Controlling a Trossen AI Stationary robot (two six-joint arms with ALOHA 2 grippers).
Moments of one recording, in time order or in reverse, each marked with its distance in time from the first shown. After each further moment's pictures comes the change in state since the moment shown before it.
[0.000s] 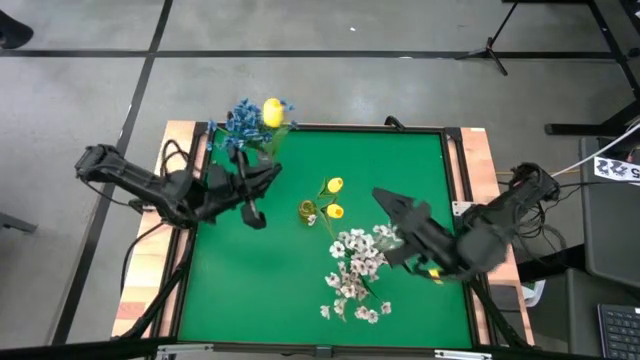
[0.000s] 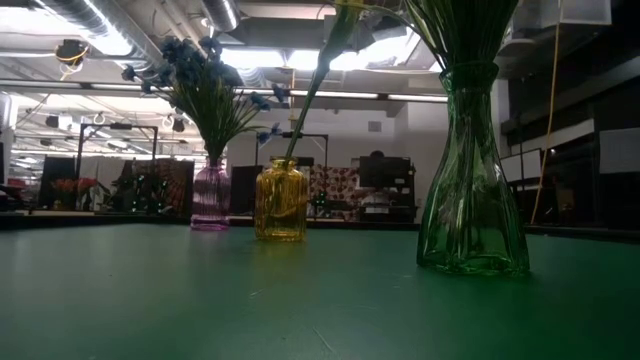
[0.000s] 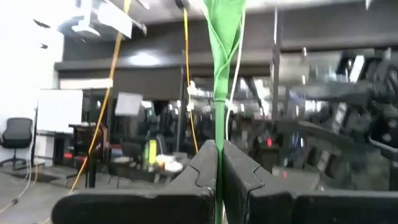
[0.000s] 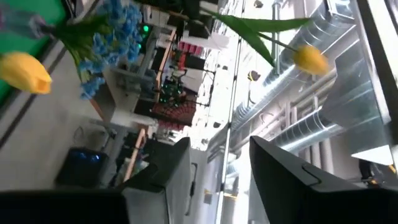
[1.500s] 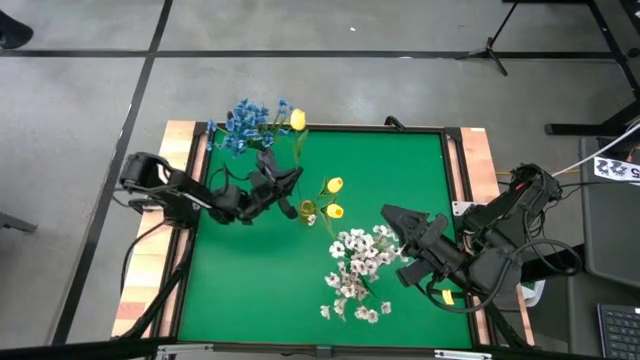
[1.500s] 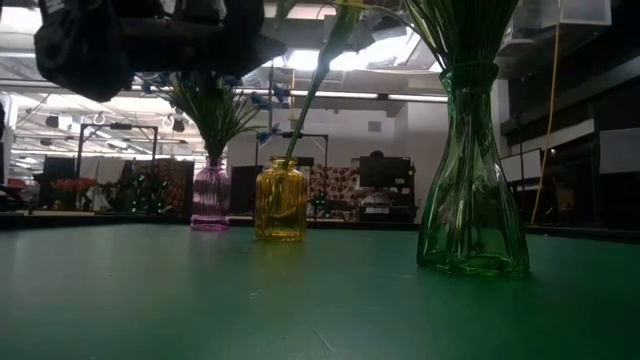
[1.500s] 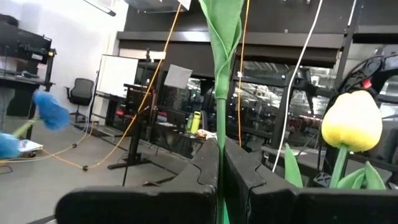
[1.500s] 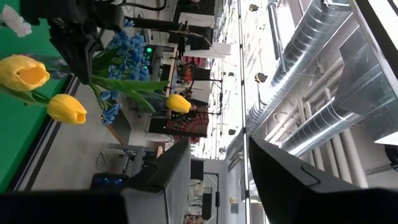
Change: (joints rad) left arm 0.228 0.506 -0.377 0.805 -0.028 -0.215; right arm 0.124 -0.003 0.000 -0.109 0.077 0.282
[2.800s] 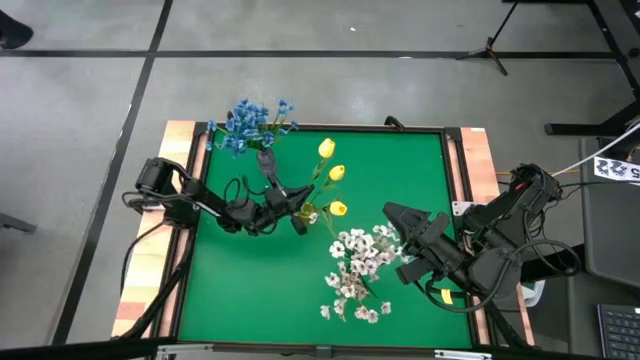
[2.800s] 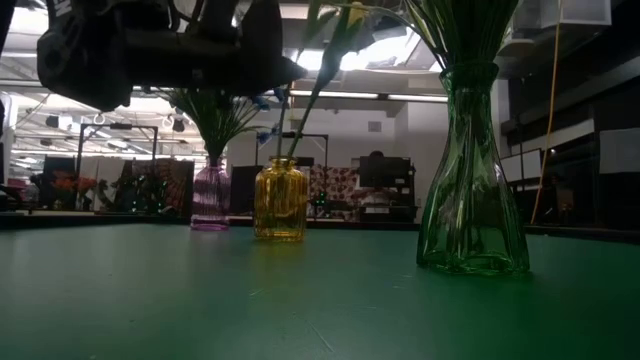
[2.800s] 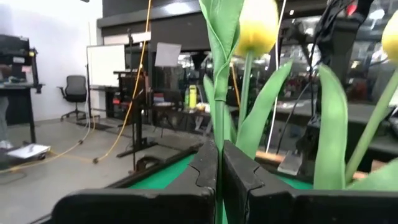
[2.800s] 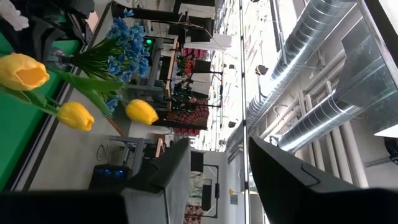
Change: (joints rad) left arm -0.081 0.155 0.072 -0.056 -0.037 0.100; right arm 0.000 0.001 0.000 -0.006 0.041 0.004
